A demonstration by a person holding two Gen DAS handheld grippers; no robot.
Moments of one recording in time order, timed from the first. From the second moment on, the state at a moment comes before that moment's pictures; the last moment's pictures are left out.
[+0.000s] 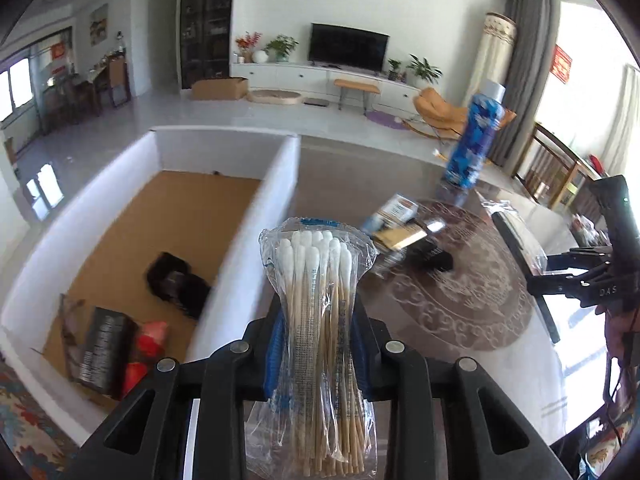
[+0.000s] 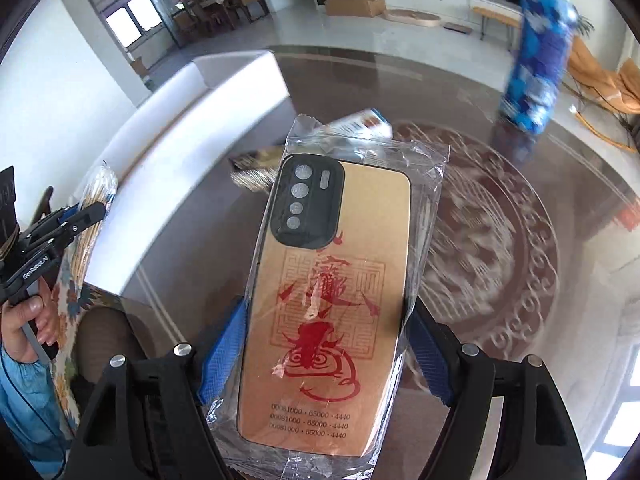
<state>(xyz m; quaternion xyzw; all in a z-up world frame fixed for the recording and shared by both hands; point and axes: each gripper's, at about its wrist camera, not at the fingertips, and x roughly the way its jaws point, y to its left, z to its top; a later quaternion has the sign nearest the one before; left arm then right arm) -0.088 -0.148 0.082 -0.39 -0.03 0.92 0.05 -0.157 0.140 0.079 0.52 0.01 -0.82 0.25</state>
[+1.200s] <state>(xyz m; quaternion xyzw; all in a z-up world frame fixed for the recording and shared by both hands) -0.081 -0.097 0.043 -0.44 0.02 0.89 0.10 -0.120 0.127 0.018 0.42 0.05 -0.89 0.19</state>
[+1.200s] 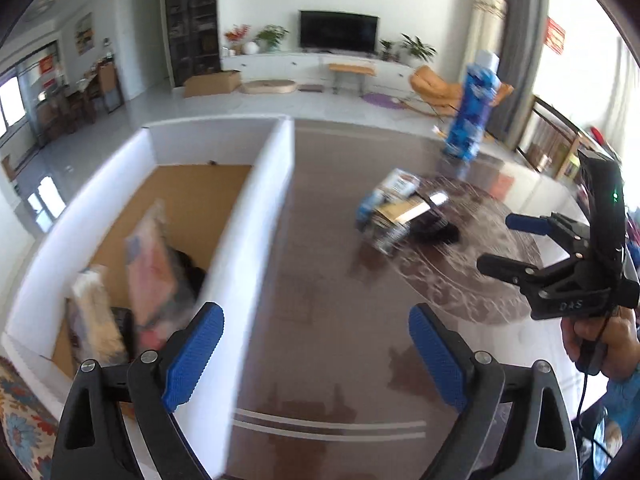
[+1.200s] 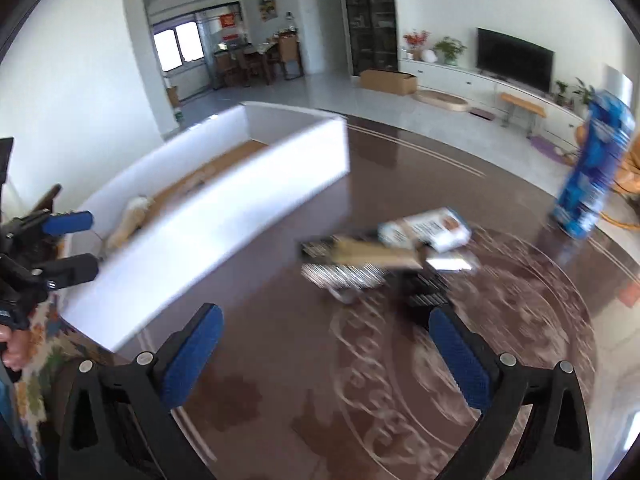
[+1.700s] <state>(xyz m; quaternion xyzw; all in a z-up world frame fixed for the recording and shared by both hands) -0.108 0.047 -0.081 -0.47 0.06 0.87 0.11 -0.067 0.241 -0.070 0.46 0.03 -0.88 0.05</state>
